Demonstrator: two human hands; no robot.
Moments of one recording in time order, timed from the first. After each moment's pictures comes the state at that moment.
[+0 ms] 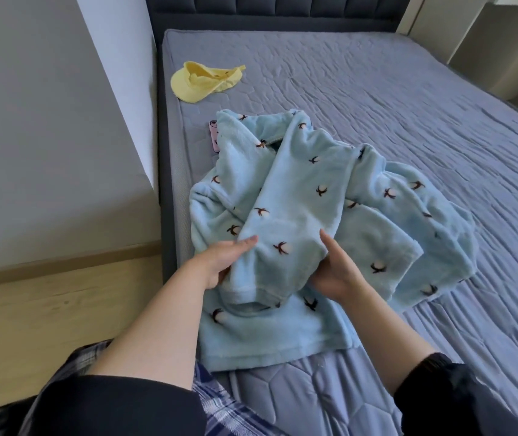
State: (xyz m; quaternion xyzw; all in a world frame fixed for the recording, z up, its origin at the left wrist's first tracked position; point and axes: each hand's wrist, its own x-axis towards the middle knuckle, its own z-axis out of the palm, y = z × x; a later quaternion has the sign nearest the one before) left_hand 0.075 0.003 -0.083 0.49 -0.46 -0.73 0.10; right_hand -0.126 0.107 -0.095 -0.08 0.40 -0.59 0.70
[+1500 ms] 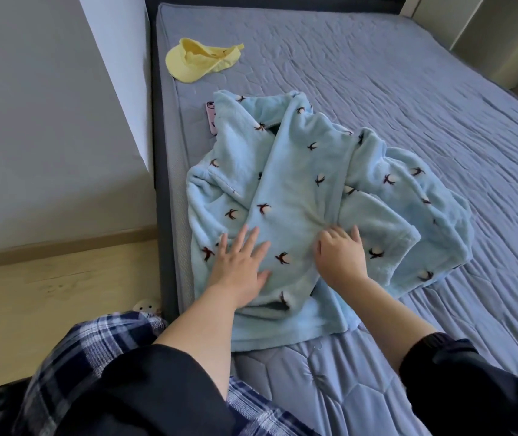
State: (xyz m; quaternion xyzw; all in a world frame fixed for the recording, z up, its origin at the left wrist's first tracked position) left_hand 0.064 0.052 -0.133 0.39 -0.92 -0.07 -0.06; right_hand -0.139 0.121 -0.117 -0.60 0.80 -0.06 -0.05
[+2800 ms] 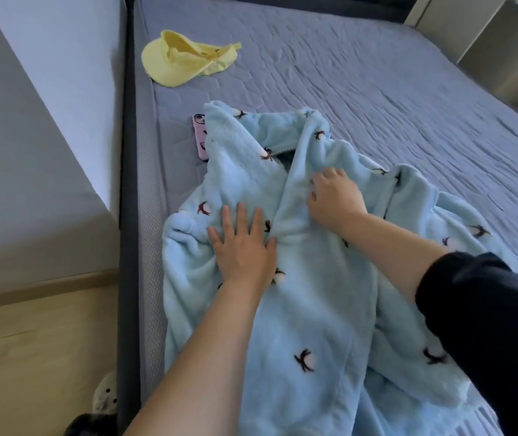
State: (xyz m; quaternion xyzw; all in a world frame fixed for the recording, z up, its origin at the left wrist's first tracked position) left_hand -0.030 -0.101 -0.152 0.56 -0.81 -0.15 0.09; right_hand -0.208 -0.111 -0.086 -0.60 0.80 -0.04 -0.05
